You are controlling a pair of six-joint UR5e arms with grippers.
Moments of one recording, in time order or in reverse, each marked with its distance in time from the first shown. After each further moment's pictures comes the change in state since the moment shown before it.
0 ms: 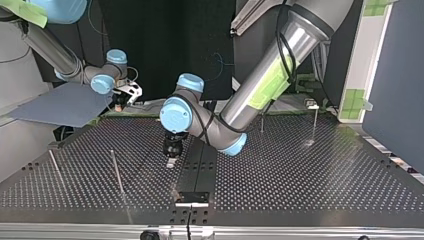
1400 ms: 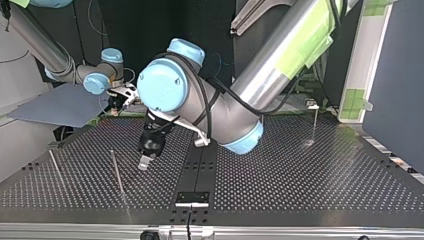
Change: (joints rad) left arm -0.075 0.254 -0.020 -0.152 0.032 0.272; right arm 0.007 -0.101 0.046 0.004 -0.018 0.015
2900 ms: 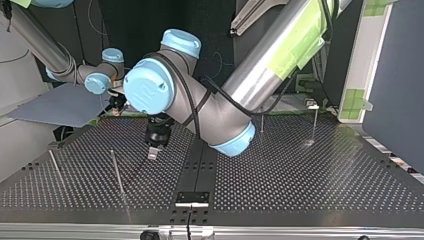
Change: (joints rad) left arm -0.022 -0.034 0.060 -0.205 -0.101 -0.091; right arm 0.005 0.002 0.000 0.000 -0.005 -0.003
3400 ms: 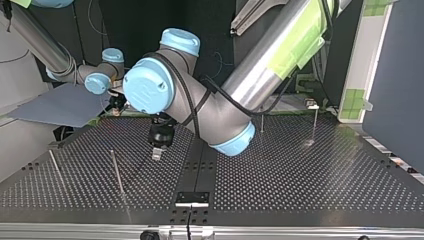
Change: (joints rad) left arm -0.002 0.001 0.000 -0.008 -0.038 0.008; right arm 0.000 0.000 0.000 0.000 0.000 -0.003
